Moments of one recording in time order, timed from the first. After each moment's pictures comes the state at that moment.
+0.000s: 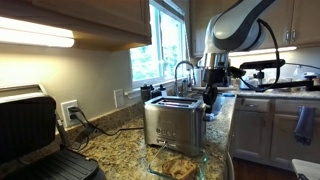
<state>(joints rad) -0.14 -0.29 -0.20 -2.52 0.06 2.36 -0.29</state>
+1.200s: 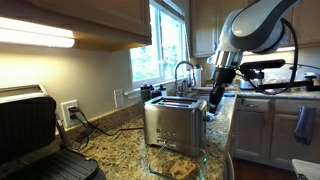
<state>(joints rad) -0.13 -0.43 -0.23 -2.68 0.09 2.49 -0.35</state>
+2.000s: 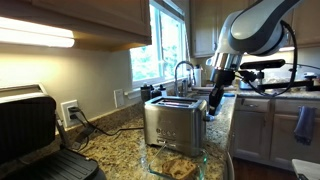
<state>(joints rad) -0.12 -0.42 -0.22 -2.68 0.09 2.51 -0.35</state>
